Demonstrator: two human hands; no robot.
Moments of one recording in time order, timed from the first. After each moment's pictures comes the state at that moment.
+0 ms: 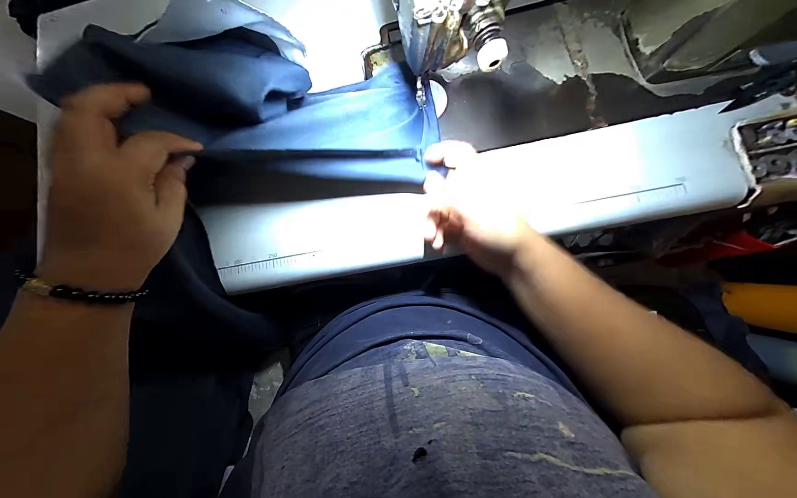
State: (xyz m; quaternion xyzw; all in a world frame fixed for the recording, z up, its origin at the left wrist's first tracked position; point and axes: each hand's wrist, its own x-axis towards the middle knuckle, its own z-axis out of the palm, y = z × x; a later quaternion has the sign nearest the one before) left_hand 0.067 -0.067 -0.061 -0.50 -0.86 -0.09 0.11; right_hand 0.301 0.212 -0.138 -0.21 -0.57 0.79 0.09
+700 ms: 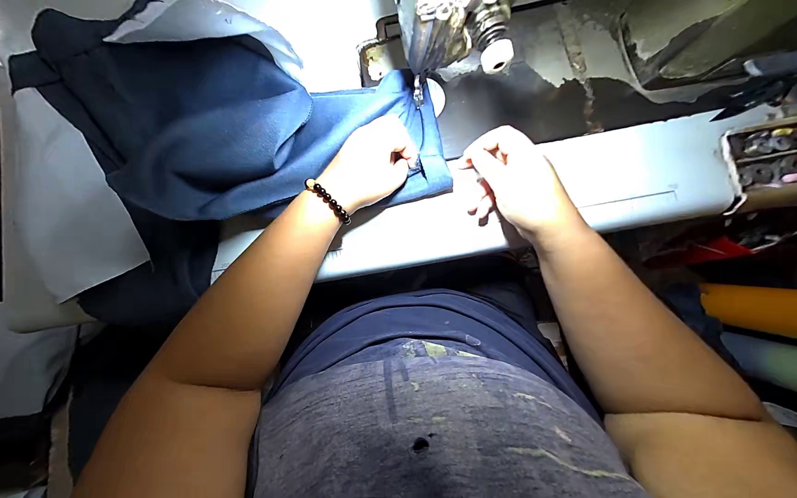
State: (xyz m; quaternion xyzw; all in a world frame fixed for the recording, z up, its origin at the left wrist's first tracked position) left_hand 0.124 0.126 -0.154 -0.62 -0.72 -0.30 -0.10; right_hand 0.310 0.259 -0.141 -0.28 -0.73 0.61 0.11
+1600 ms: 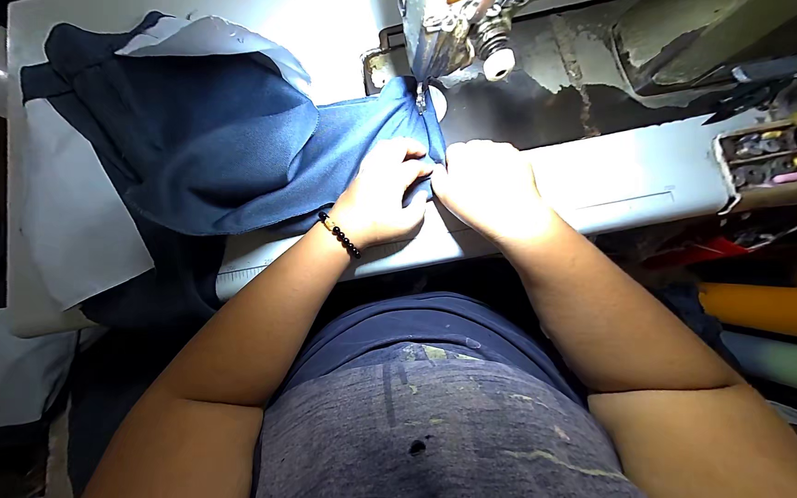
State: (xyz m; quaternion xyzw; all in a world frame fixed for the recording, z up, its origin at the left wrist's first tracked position) left_hand 0.151 0.107 -0.165 -0.64 -0.70 -0.31 -0.06; right_hand 0.265 0.225 -0.102 -0.31 -0.94 0.10 -0.11
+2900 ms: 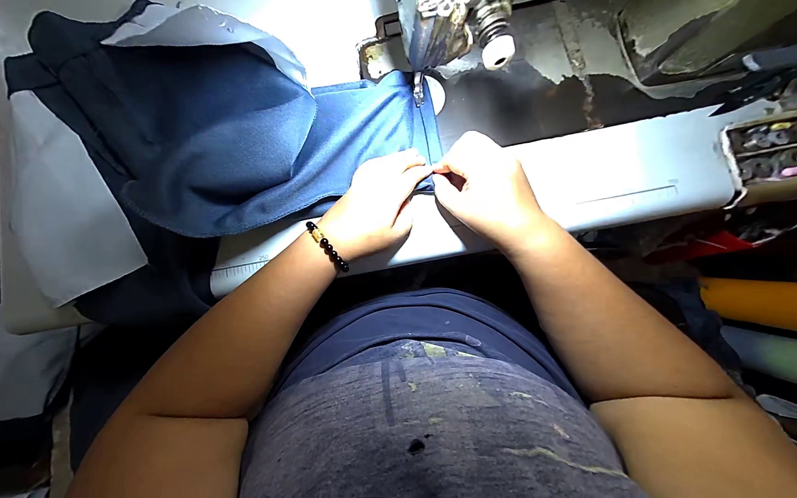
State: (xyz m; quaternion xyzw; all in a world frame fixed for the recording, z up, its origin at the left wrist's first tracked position) left_hand 0.158 0.092 -0.164 -0.67 -0.69 -0.25 -0.08; right_hand 0.294 0.242 -0.160 -0.11 -0.94 0.22 0.23
